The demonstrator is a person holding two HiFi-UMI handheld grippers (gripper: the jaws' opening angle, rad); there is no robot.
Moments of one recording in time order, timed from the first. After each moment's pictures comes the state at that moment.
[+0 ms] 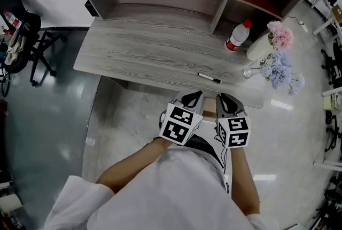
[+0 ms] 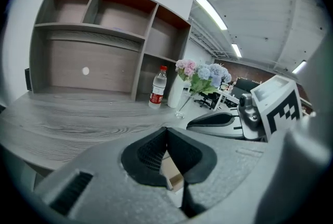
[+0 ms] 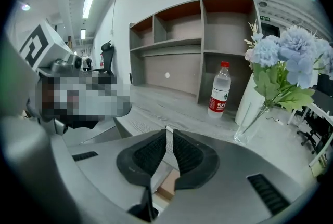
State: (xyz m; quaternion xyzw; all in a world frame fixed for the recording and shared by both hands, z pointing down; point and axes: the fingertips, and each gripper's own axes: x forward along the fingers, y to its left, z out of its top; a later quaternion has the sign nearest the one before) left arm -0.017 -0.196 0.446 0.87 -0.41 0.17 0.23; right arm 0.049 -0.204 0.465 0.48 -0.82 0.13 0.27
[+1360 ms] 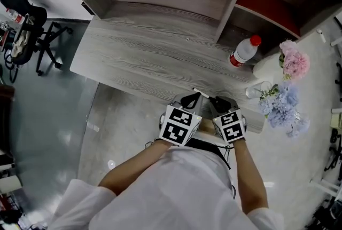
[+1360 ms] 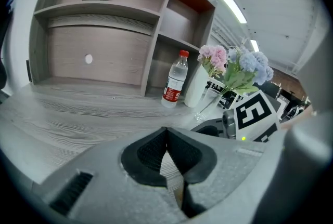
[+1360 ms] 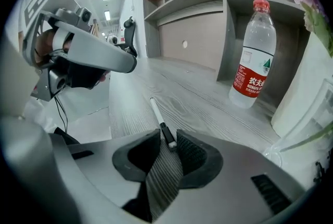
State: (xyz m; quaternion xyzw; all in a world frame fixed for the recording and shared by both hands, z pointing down) left arm 0.008 -0.287 0.494 0.82 -0.47 0.19 0.27; right arm 0.065 -0.288 0.572 0.31 -0.86 0.13 0.39
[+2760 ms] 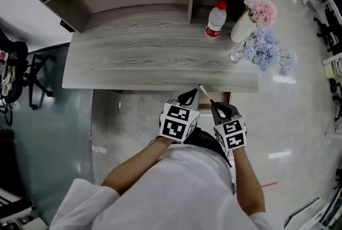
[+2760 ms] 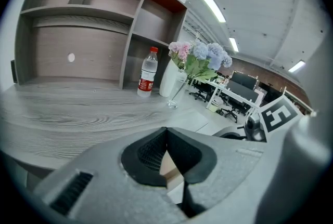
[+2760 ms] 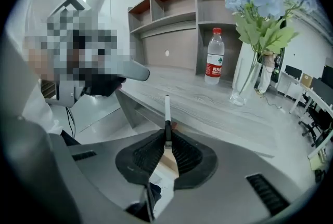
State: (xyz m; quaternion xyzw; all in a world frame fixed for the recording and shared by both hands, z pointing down) left arm 0.034 -0.200 0.490 0.87 -0.38 0.20 0.25; right arm 0.101 -0.153 0.545 0.45 -0.81 0.18 0.33
